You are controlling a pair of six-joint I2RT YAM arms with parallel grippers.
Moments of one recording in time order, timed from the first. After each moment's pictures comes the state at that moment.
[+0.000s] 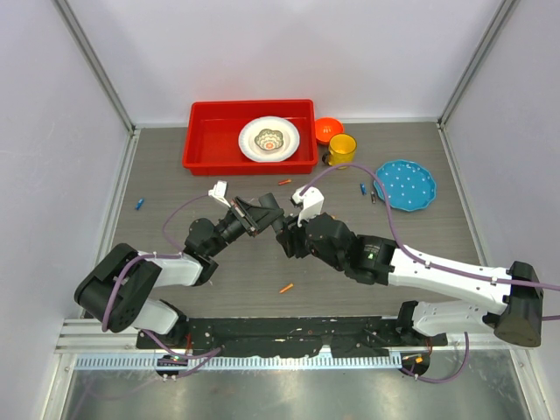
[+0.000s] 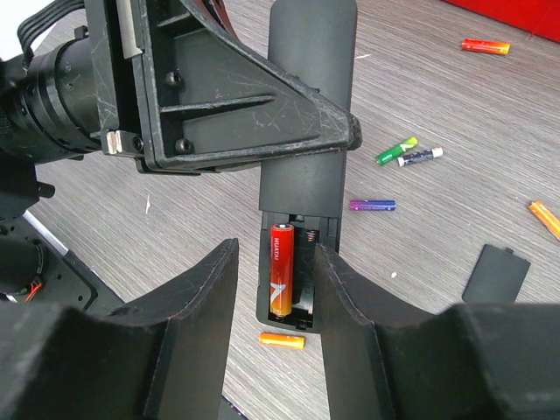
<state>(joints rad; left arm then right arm) -0.58 1.43 0.33 1.28 0.32 -1.33 1.14 1.16 0.92 -0.21 0.37 0.42</state>
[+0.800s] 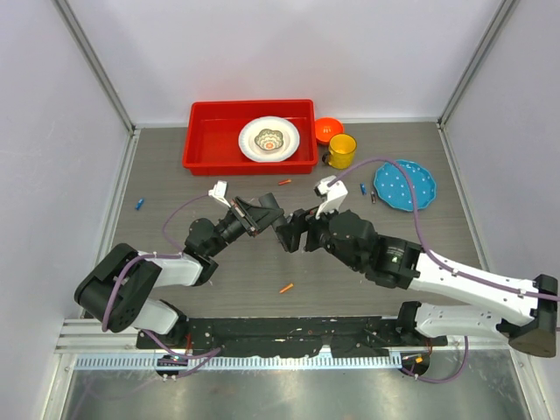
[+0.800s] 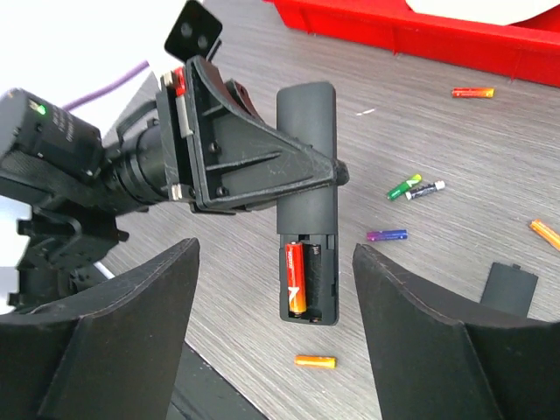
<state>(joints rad) -0.58 1.43 0.33 1.28 0.32 -1.33 1.14 1.04 0.93 -0.21 0.41 0.48</state>
